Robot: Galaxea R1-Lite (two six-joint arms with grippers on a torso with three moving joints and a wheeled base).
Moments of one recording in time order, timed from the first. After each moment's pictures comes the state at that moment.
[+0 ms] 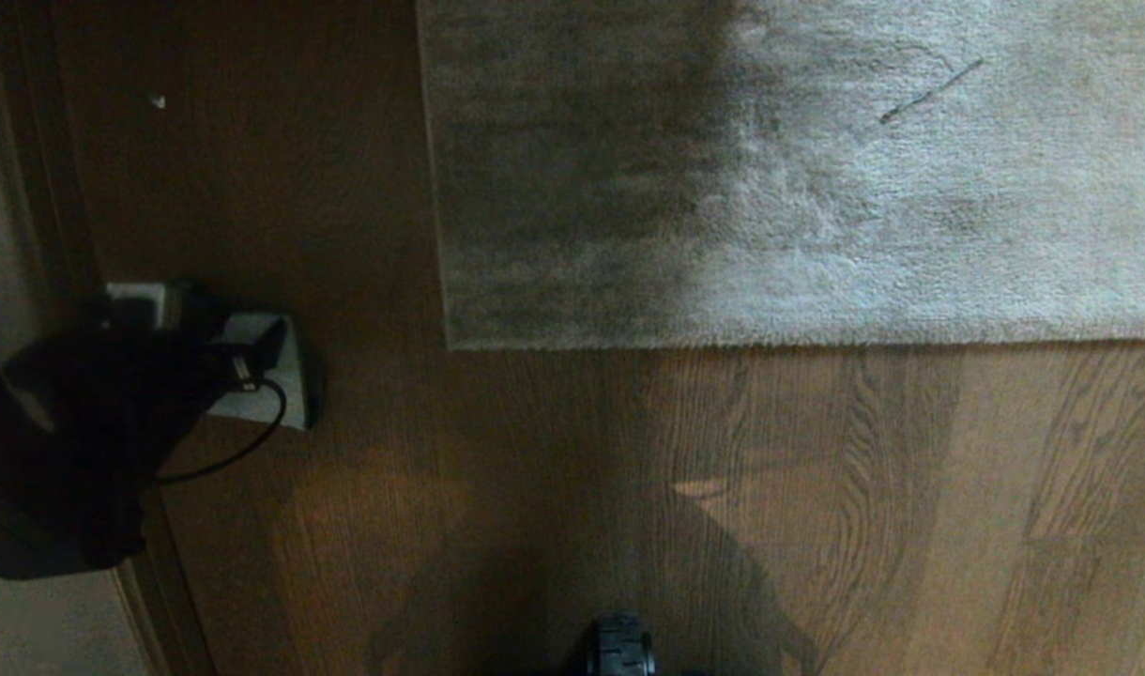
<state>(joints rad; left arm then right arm) 0.22 2.07 -0.65 -1.48 -0.08 0.04 0.00 0.00 0.00 0.00 -0.02 0.02</state>
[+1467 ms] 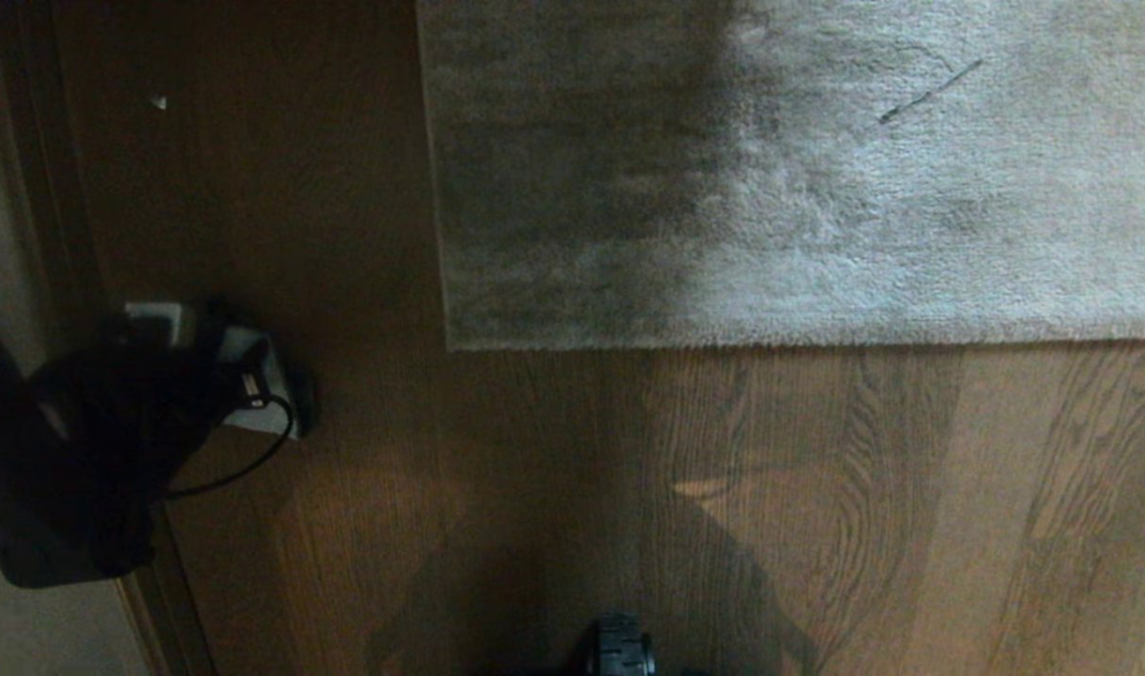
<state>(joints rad) 0.22 2.12 -0.64 -1.48 -0.08 0.04 0.00 0.00 0.00 0.00 -0.02 0.02</state>
